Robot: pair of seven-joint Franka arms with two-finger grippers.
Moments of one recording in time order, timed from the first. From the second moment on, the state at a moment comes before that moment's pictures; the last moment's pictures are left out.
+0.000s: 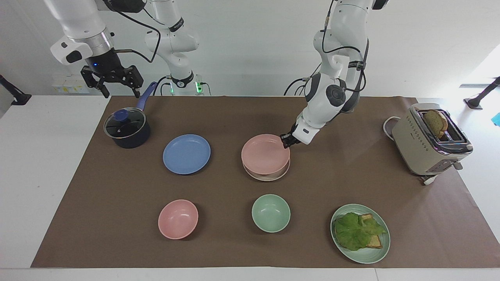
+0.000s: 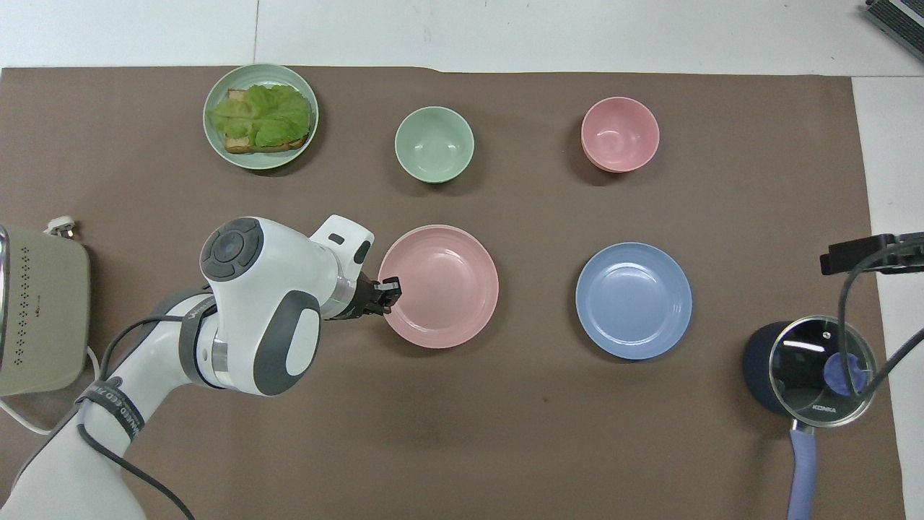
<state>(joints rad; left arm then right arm) -0.32 0.17 -0.17 -2.11 -0.39 2.27 -0.45 0.09 -0.10 -0.13 -1.64 -0.02 1.56 -0.04</state>
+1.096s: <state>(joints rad) -0.09 0.13 -0.14 -1.88 -0.17 2.00 -0.43 0.09 -0.10 -0.12 -1.76 -0.01 1.66 -0.04</state>
